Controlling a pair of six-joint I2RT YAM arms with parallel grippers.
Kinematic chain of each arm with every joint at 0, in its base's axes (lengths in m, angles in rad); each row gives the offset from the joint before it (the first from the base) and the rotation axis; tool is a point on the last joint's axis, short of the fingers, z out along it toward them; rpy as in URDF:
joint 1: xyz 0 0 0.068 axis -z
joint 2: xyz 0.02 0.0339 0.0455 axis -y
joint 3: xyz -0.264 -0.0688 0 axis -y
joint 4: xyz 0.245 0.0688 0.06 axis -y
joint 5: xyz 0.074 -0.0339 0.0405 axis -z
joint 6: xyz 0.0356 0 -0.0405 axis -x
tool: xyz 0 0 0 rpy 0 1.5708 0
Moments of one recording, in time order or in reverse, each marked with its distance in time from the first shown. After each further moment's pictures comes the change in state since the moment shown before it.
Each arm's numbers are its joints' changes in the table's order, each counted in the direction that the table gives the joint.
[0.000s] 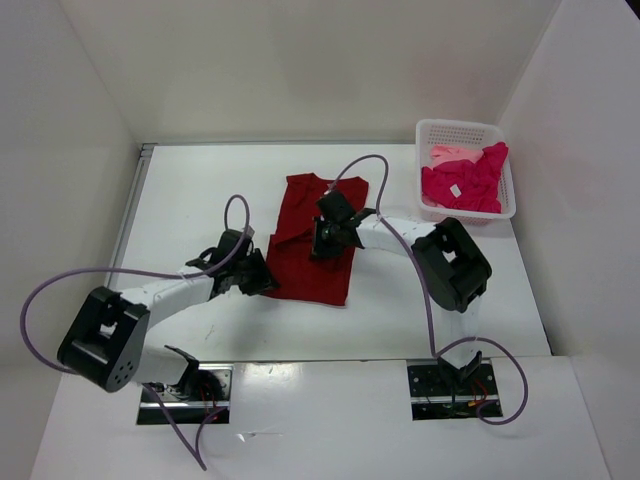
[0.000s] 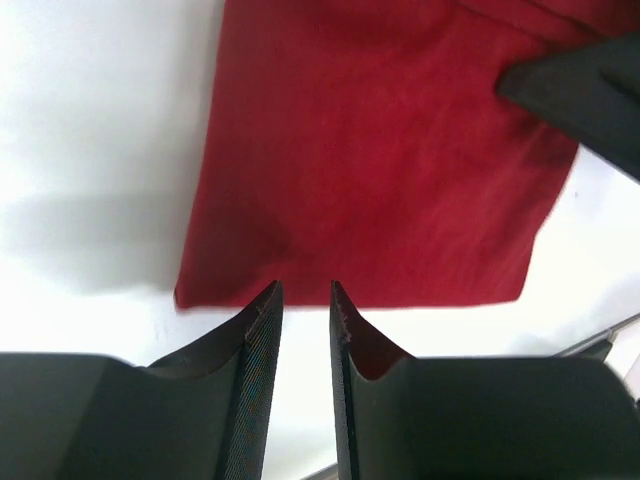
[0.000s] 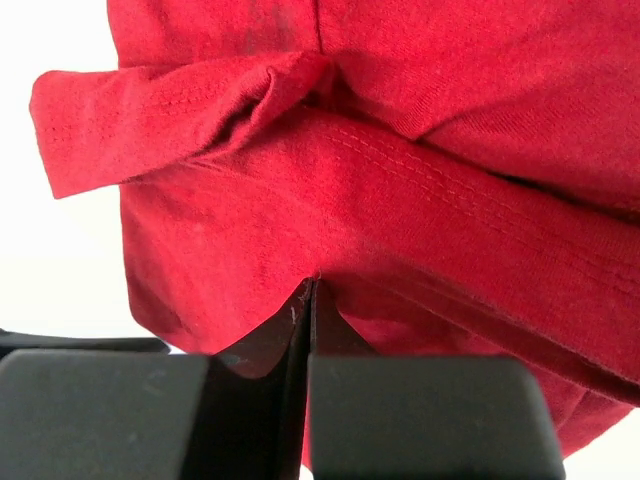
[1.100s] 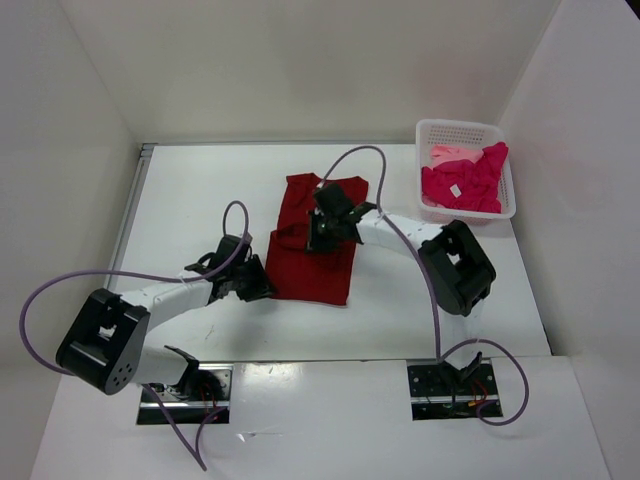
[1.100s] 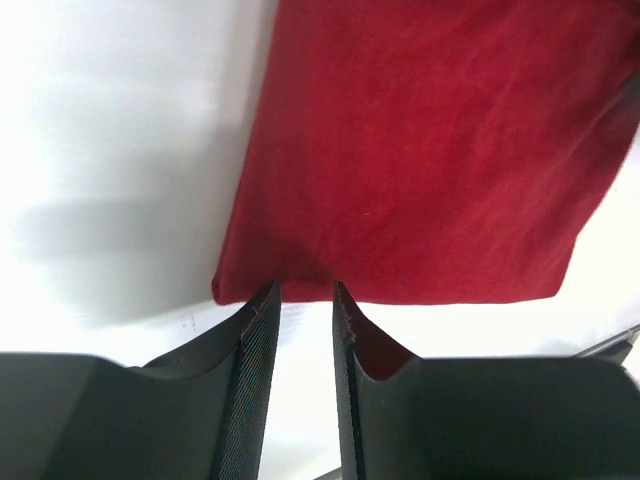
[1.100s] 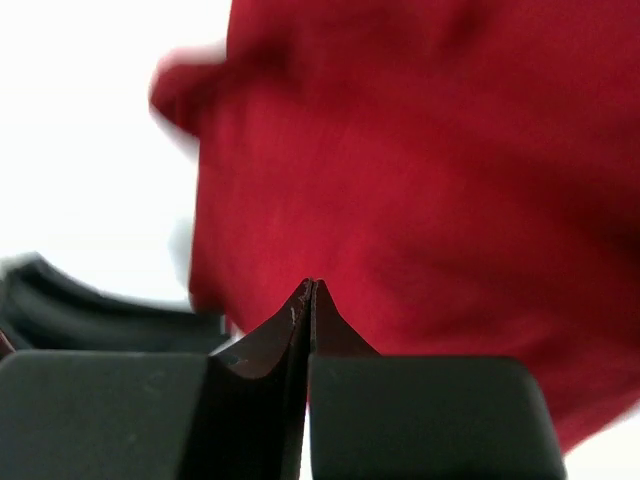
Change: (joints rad) left arm -0.003 -0.024 -0.032 0.014 0.004 0.000; right arm -0.003 0.031 0.070 -0.047 -0.041 0.053
